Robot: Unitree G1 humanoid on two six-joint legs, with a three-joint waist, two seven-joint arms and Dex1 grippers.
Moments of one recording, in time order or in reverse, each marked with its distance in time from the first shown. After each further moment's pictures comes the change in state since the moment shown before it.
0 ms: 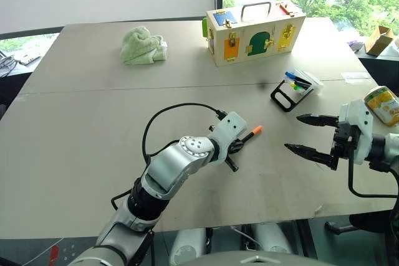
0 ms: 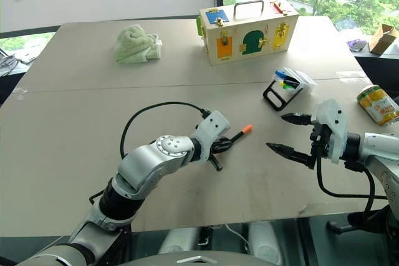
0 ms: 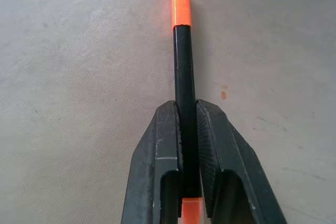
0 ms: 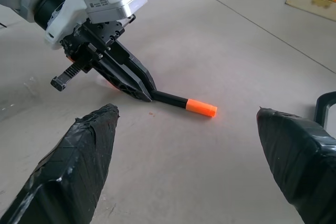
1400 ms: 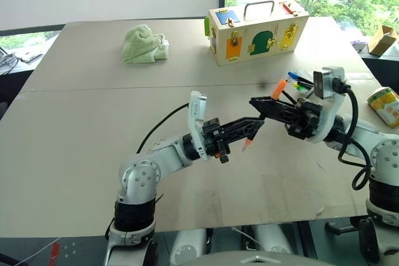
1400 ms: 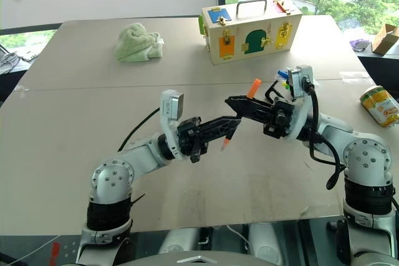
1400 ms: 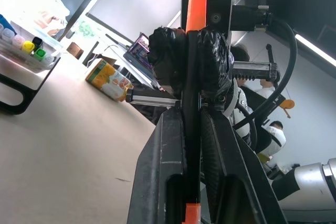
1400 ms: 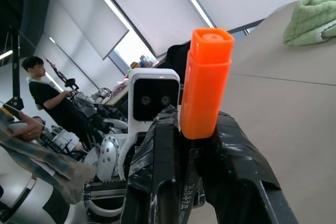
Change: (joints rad) left arm 0.163 -0.132 0.451 0.006 -0.787 -0.232 -0.260; right arm -0.362 0.360 0.027 0.114 0.733 0.460 -0.418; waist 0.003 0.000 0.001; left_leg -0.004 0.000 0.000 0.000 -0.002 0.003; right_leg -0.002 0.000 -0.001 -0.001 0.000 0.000
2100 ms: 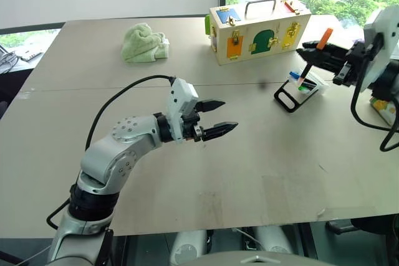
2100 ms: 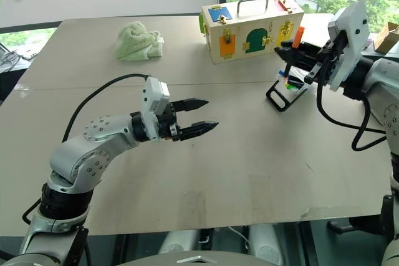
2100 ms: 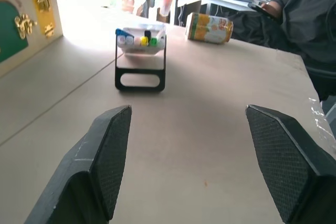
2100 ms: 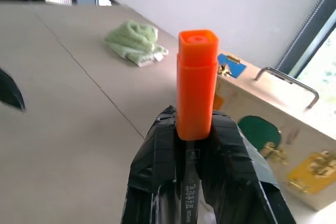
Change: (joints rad) left arm -0.117 0.373 -0.126 -0.039 0.453 -0.321 -0.135; right arm -0.236 -0.395 0.141 0.165 -0.819 -0.560 0.219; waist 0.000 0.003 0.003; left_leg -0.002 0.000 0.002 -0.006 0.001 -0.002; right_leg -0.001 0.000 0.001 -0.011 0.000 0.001
